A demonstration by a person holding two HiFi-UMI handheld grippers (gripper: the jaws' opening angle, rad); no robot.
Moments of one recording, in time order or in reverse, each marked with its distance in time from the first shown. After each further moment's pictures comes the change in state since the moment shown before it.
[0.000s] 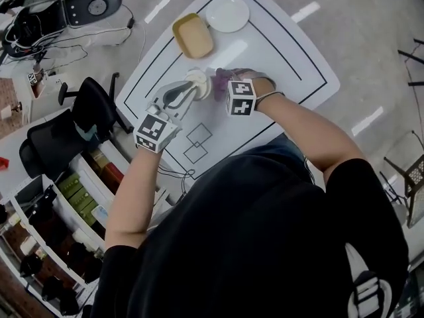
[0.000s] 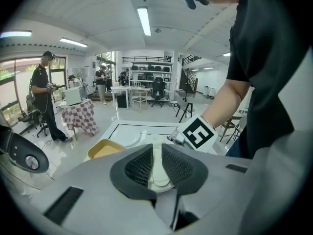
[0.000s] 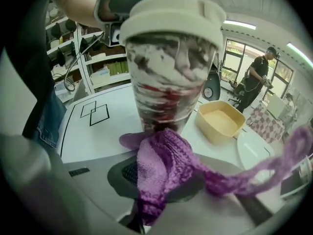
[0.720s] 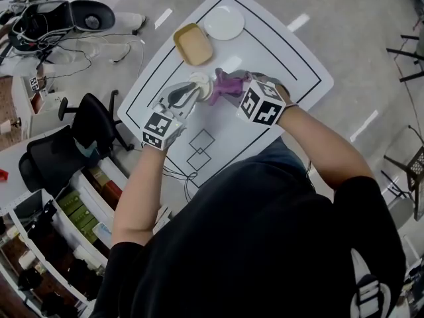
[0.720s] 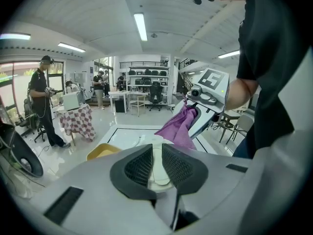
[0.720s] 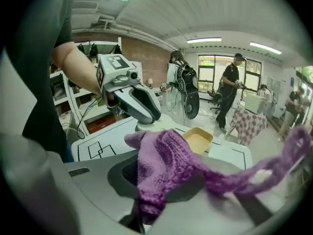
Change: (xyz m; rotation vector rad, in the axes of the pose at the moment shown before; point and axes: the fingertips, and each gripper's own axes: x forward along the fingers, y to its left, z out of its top) left arm -0.008 -0.004 -0.002 0.033 -0.049 -0.020; right arm -0.130 -0.005 0.067 0.225 -0.271 -0.116
